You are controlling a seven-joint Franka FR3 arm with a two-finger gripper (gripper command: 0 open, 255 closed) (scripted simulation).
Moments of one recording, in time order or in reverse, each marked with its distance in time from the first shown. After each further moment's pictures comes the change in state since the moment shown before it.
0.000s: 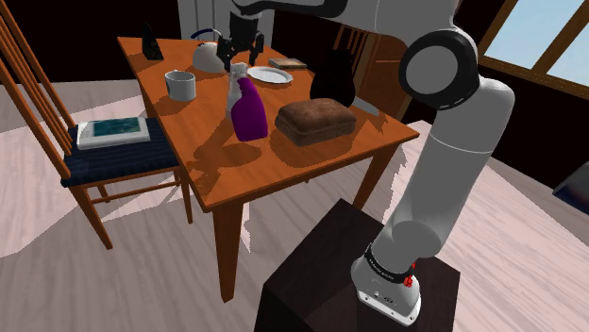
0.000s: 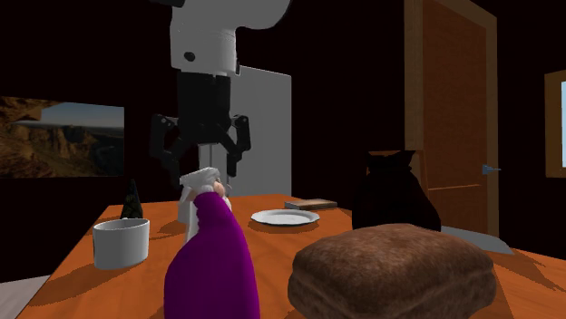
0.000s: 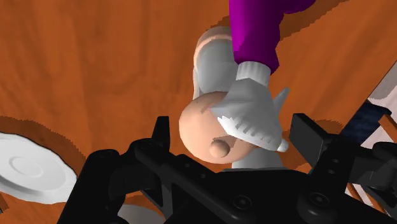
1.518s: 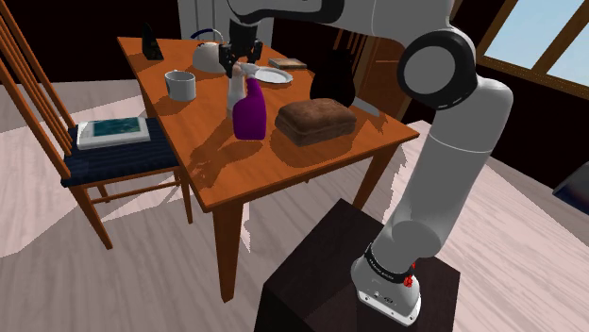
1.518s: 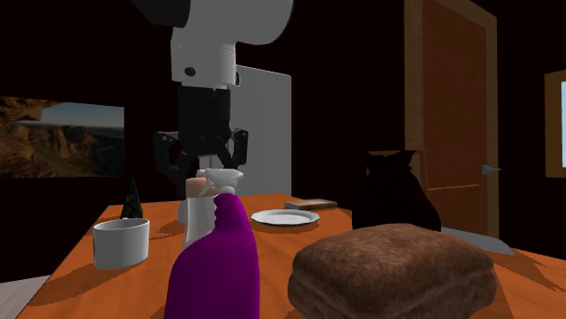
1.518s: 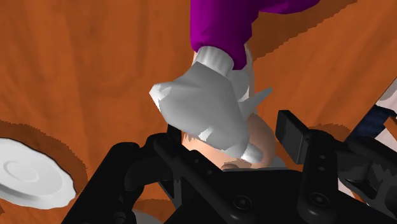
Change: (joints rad) arm -0.004 0.008 -0.003 -0.034 -0.001 0.042 0.001
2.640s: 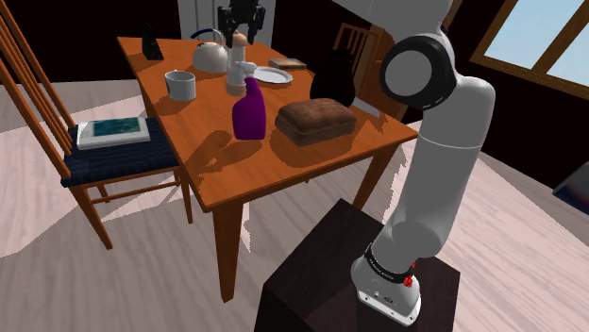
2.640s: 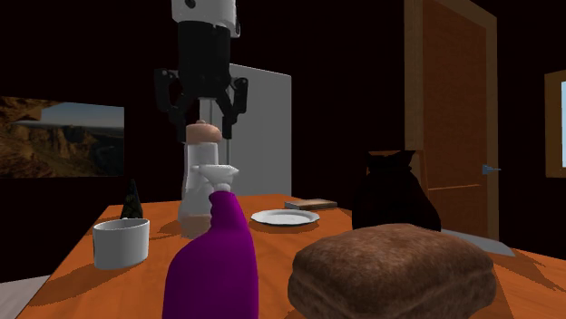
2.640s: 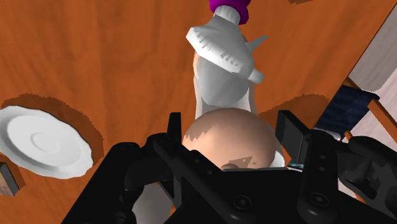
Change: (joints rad) arm 0.006 0.091 0.002 0.359 0.005 -0.266 -0.035
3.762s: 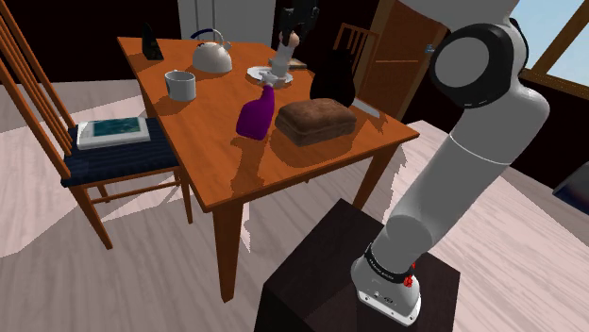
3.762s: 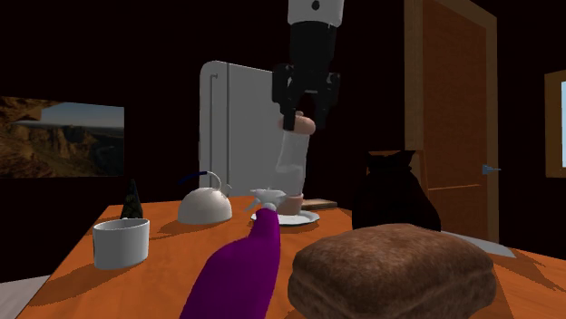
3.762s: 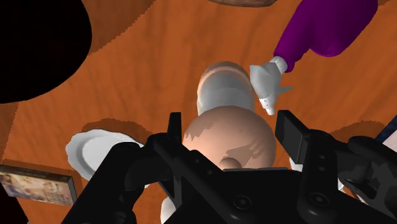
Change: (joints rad) arm -0.159 -0.273 -0.112 -0.306 0.066 0.064 -0.261
